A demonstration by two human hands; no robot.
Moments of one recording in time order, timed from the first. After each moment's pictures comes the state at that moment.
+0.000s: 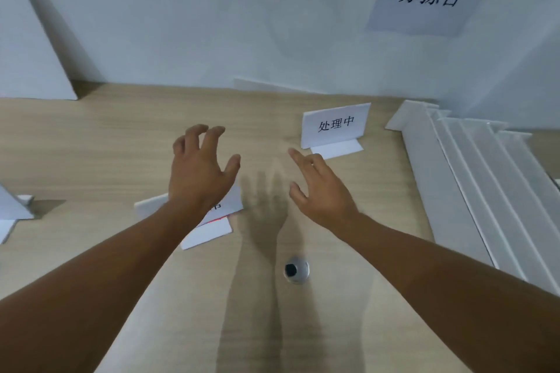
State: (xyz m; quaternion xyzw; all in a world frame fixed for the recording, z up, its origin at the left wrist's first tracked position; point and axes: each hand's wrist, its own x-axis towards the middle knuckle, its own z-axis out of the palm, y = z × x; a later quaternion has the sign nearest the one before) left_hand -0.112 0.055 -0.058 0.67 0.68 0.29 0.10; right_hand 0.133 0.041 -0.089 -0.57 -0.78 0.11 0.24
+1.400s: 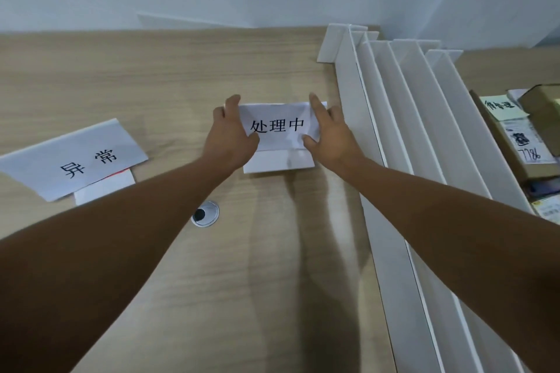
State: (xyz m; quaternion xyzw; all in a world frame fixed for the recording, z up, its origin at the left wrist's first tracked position) left_hand 0.128 0.036 -0.109 0.67 0.64 0.24 0.30; right_hand 0.355 0.019 -0.127 -0.68 -0.68 0.20 0.19
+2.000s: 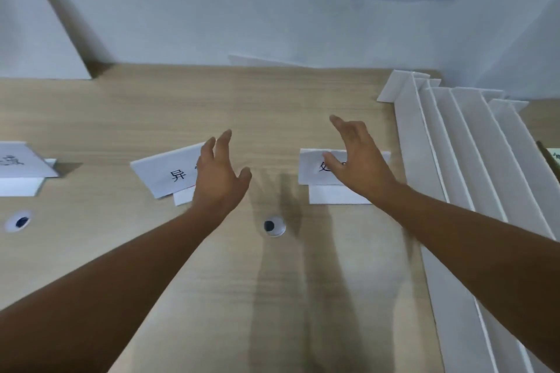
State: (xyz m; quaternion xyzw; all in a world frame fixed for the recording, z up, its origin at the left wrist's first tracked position) left_hand -0.017 -0.033 -0.063 0.60 0.72 0.28 0.21; right_hand 0.262 0.004 -0.056 -0.59 -0.74 0.17 0.27
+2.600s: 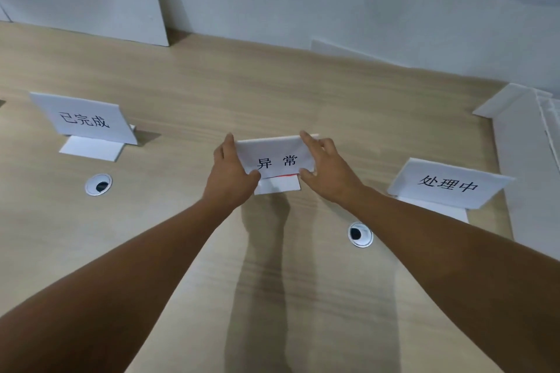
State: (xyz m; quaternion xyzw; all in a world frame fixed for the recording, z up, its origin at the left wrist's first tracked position) left_hand -0.203 -0.030 -0.111 0.49 0.77 0.27 0.30; right_hand 0.016 0.033 -0.121 -0.54 -0.79 0.27 0.12
